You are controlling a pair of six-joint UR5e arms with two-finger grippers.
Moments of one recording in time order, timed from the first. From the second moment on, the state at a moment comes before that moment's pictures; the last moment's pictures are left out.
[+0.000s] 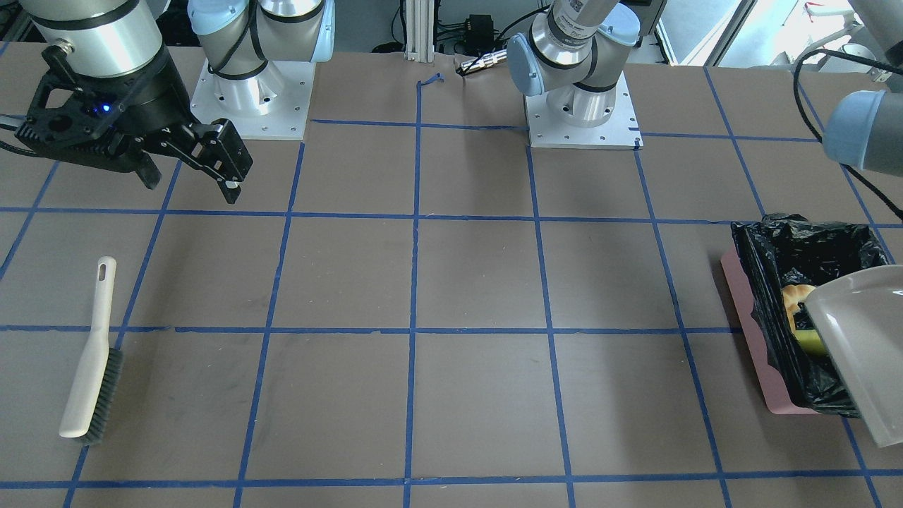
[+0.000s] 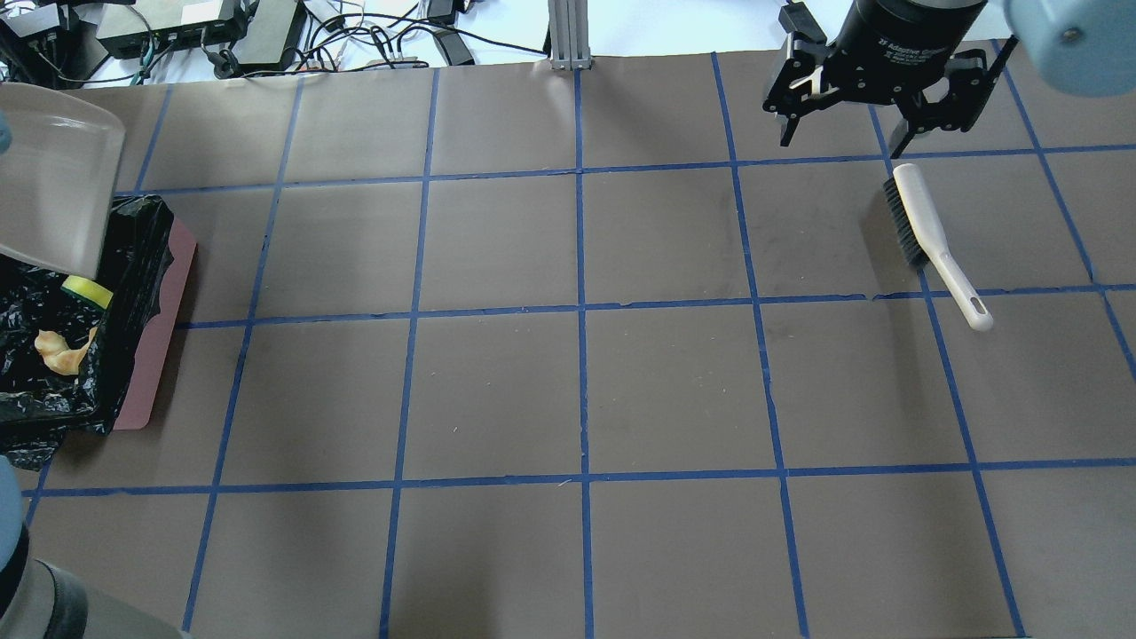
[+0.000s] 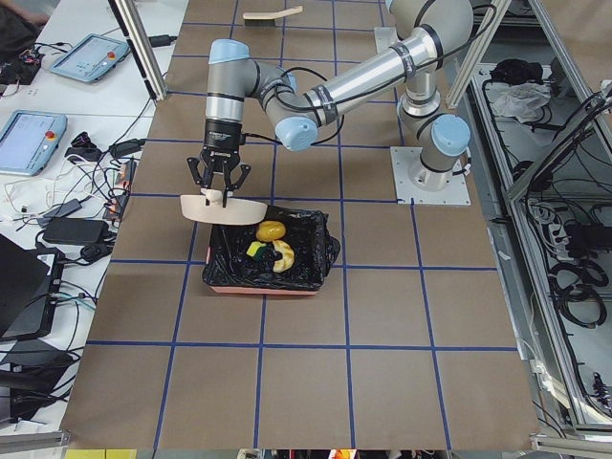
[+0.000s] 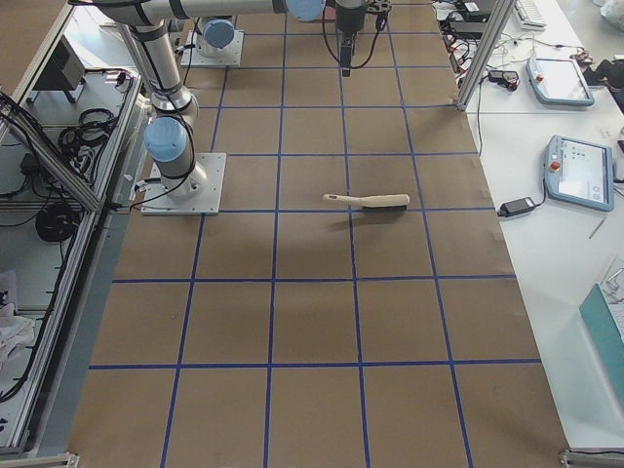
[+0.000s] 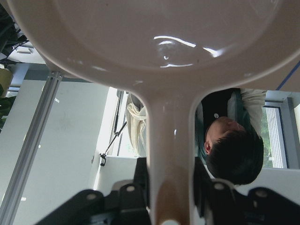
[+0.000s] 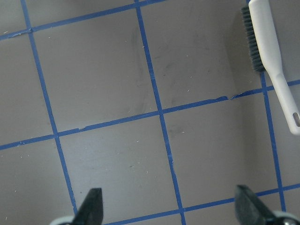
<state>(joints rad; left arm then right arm) -1.15 -1.91 -1.47 -0.79 2.21 2.11 1.58 -1.52 1.46 -1.57 -1.57 0.22</state>
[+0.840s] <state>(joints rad) -1.33 -1.90 -1.46 -1.15 1.73 1.58 1.59 -1.53 1.46 -1.60 -1.57 0.14</state>
